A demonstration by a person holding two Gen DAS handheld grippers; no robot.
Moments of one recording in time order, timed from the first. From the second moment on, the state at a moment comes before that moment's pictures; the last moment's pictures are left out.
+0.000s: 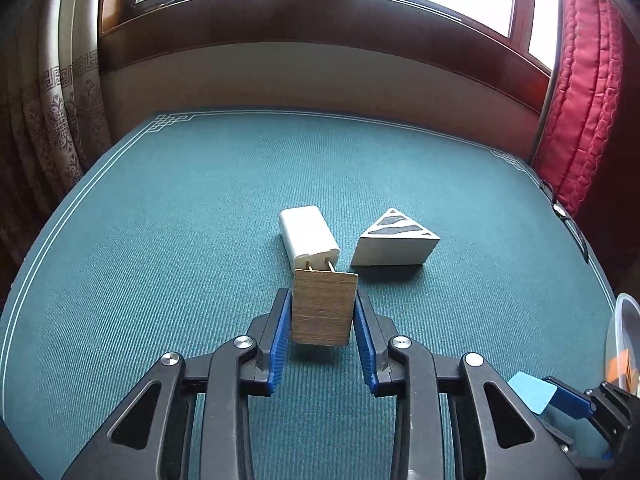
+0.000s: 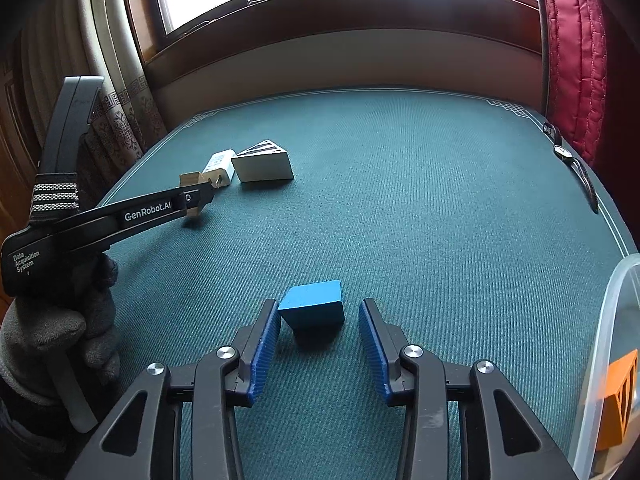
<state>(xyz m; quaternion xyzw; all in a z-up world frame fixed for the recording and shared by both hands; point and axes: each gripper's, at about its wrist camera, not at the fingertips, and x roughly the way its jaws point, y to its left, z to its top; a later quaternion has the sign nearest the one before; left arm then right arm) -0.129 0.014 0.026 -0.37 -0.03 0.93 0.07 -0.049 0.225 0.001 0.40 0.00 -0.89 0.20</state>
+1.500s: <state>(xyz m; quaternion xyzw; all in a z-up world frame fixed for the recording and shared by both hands) -0.055 0.100 0.046 -0.33 0.04 0.92 0.19 0.019 0.353 0.056 0.33 -0.09 -0.94 0.06</state>
